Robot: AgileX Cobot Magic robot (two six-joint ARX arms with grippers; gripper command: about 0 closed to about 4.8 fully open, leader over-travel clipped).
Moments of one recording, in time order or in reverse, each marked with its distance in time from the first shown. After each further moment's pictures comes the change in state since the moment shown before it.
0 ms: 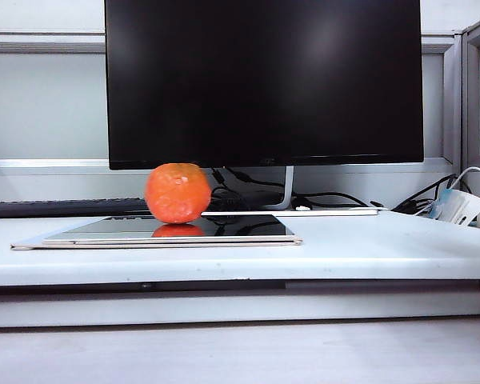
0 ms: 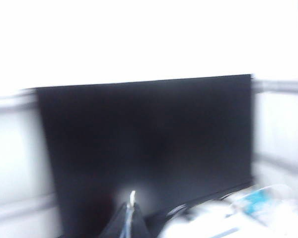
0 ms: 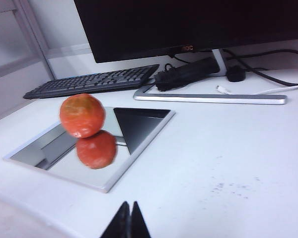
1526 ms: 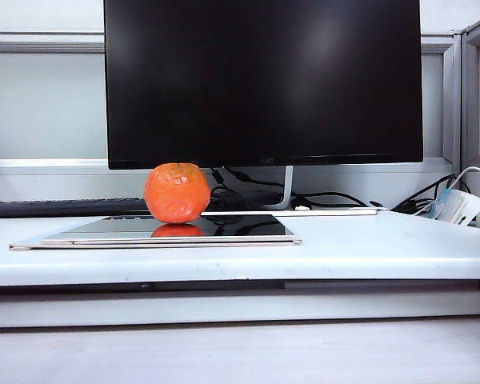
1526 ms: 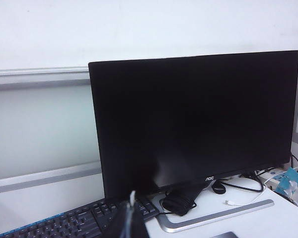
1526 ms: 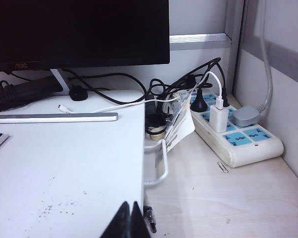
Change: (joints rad) left arm -0.060 -0.216 -0.001 -0.258 -0.158 0.035; right arm 0.000 0.000 0.000 0.000 0.529 -0.184
